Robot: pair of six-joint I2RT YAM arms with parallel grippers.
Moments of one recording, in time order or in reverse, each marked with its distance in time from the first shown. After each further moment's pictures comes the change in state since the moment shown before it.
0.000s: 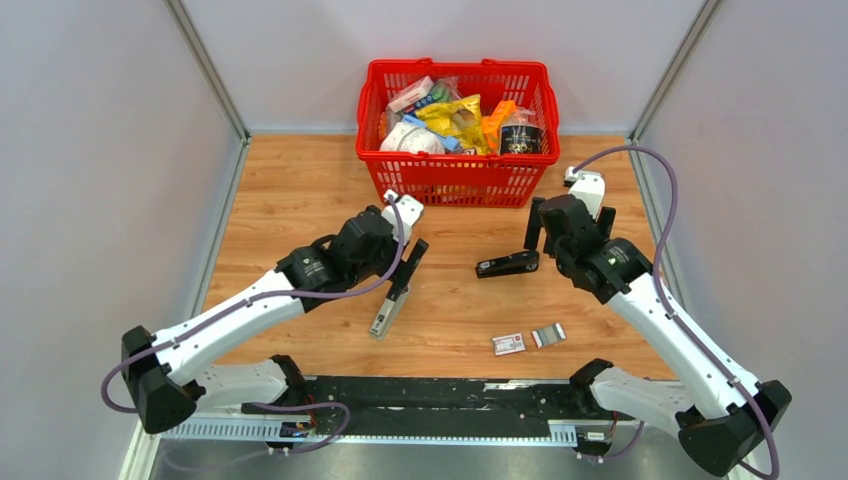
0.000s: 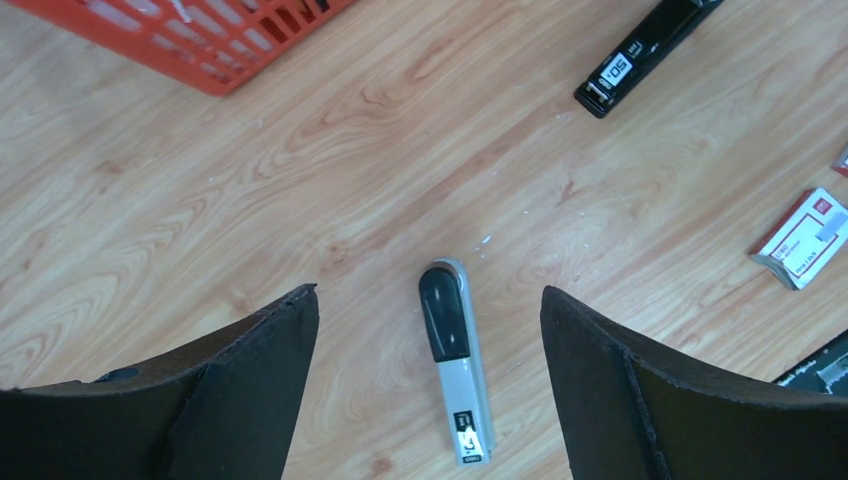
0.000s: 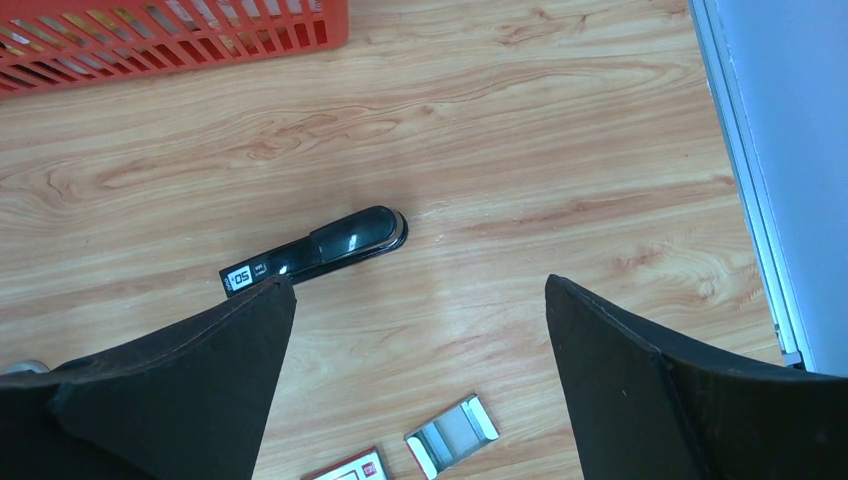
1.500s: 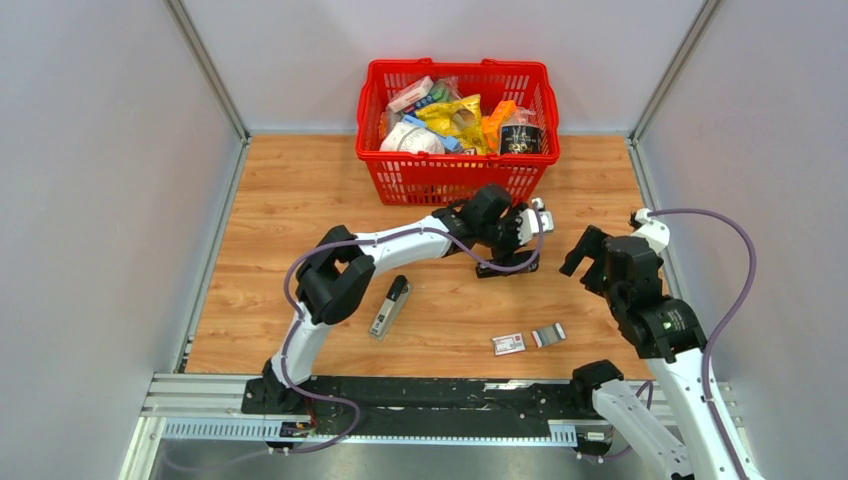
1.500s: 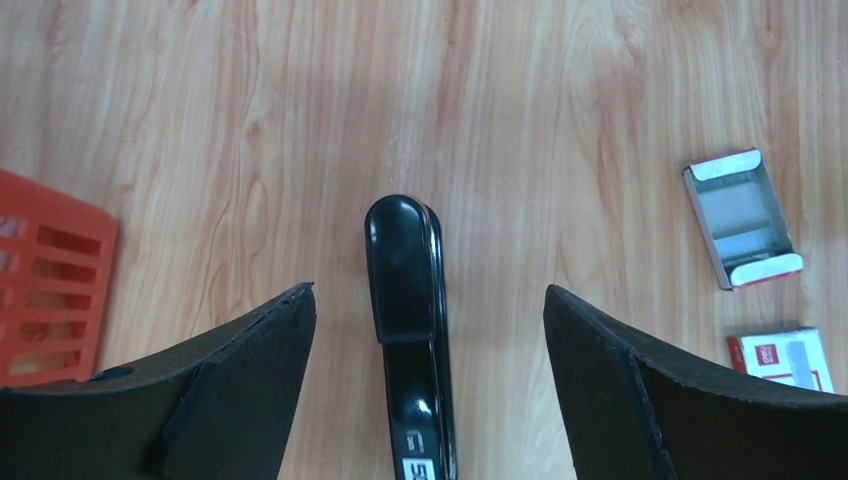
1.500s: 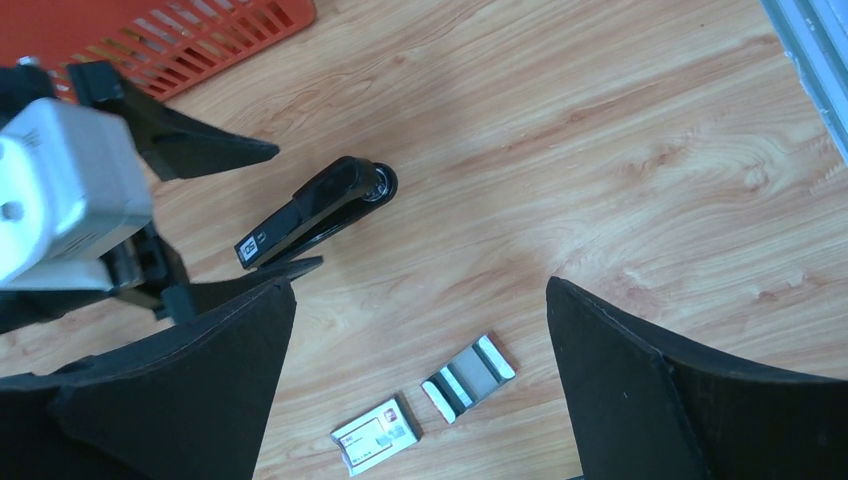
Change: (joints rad) left arm -0.037 1.027 0.648 0.366 0.731 0.459; right arm -0.276 -0.385 -0.186 -0.081 -0.256 0.101
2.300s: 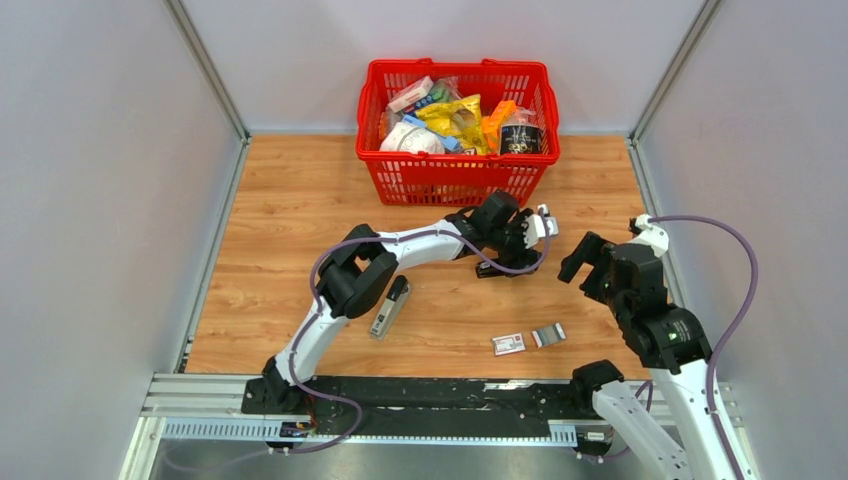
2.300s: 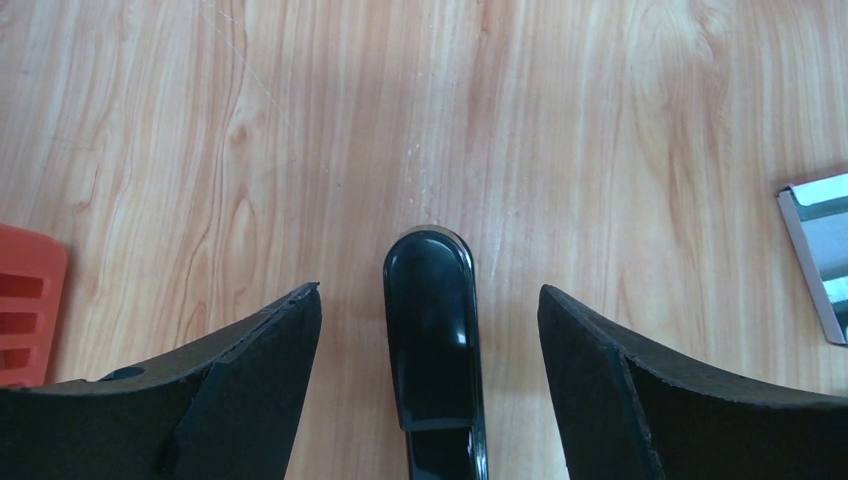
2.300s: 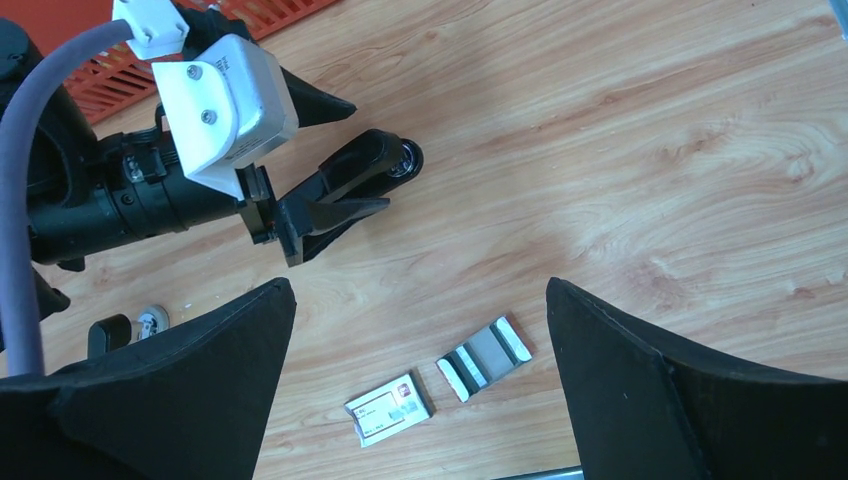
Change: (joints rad) left arm 0.000 0.169 0.095 0.063 -0.001 -0.003; right arm 0.000 -0.053 -0.008 -0.026 -0.080 -0.001
